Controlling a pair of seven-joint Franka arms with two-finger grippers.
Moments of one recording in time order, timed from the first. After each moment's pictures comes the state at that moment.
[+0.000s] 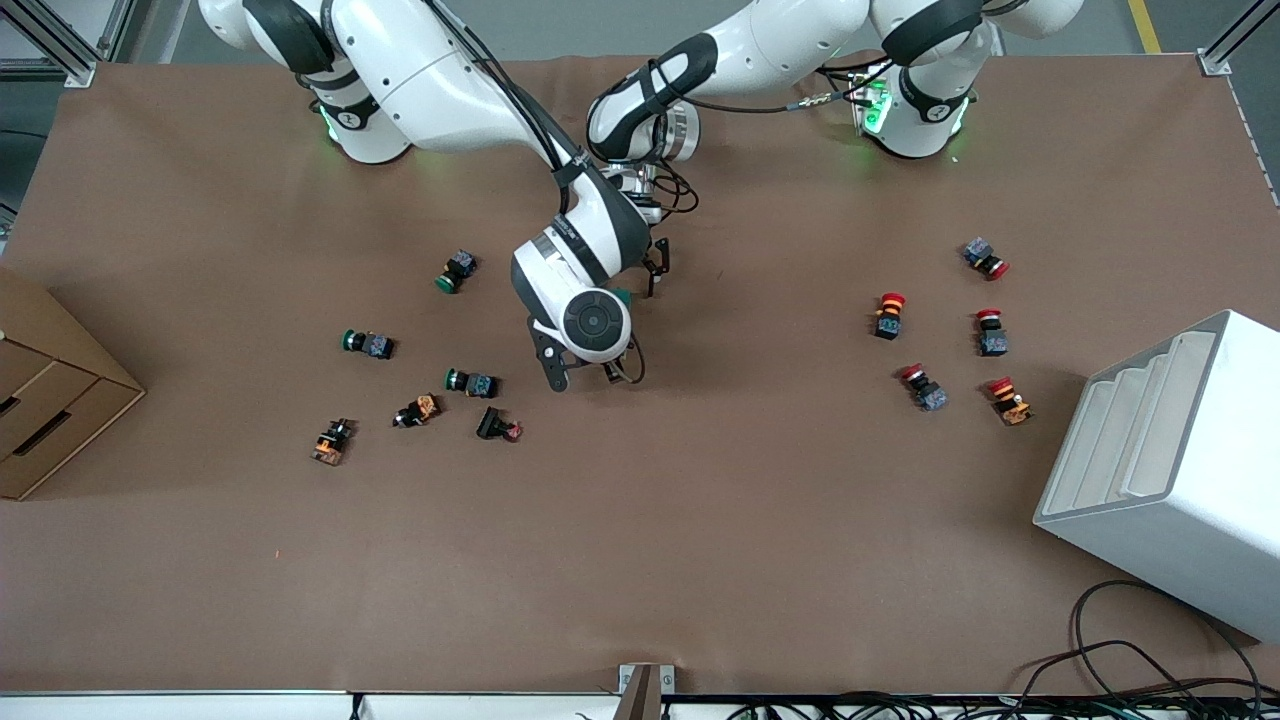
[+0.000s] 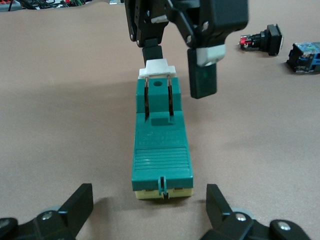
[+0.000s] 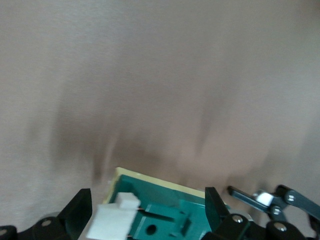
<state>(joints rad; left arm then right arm) -0.71 0.83 -0.59 -1.95 1.88 2.00 -2.44 0.74 0.80 -0.03 -1.42 0.21 1.92 1.82</state>
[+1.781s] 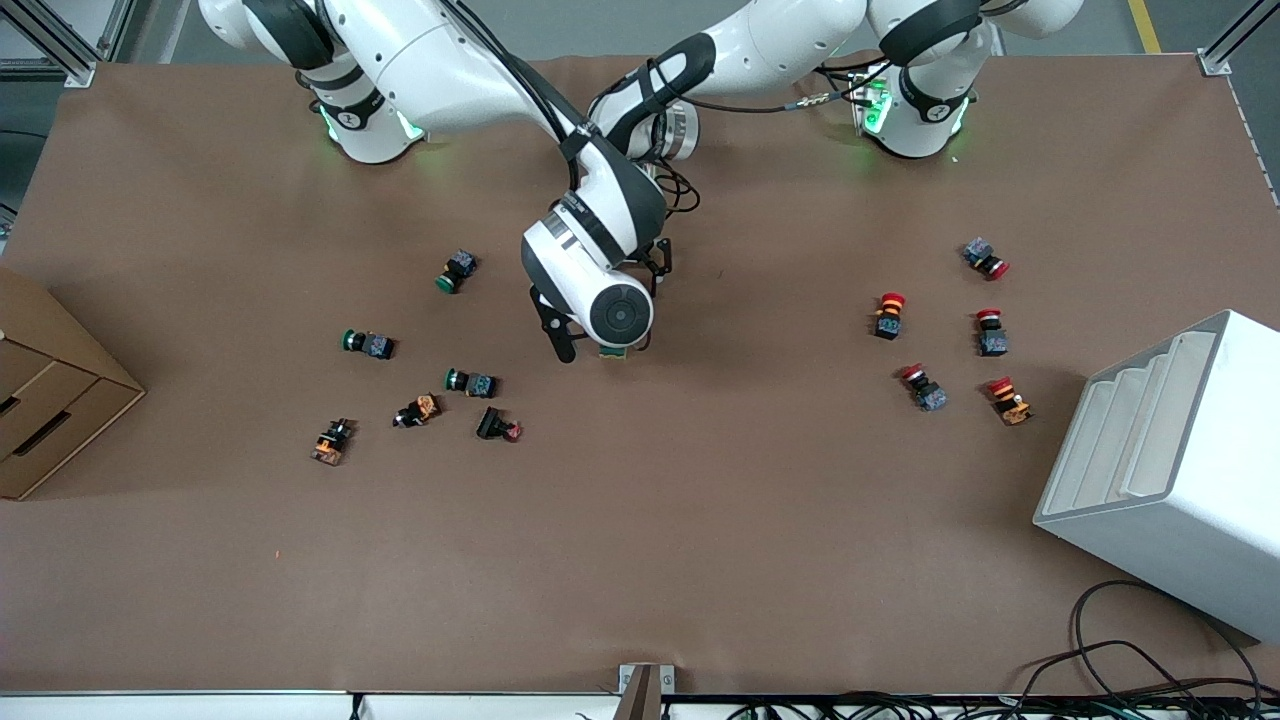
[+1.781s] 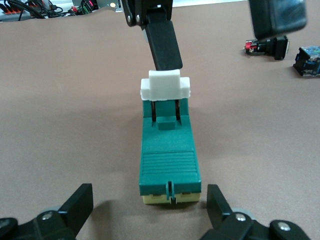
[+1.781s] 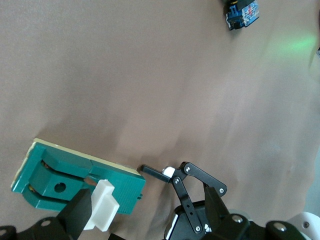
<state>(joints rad) -0.71 0.84 -0.58 -1.95 1.88 1.95 -2.44 0.74 0.78 0.01 -1.33 0.23 1.61 1.82</state>
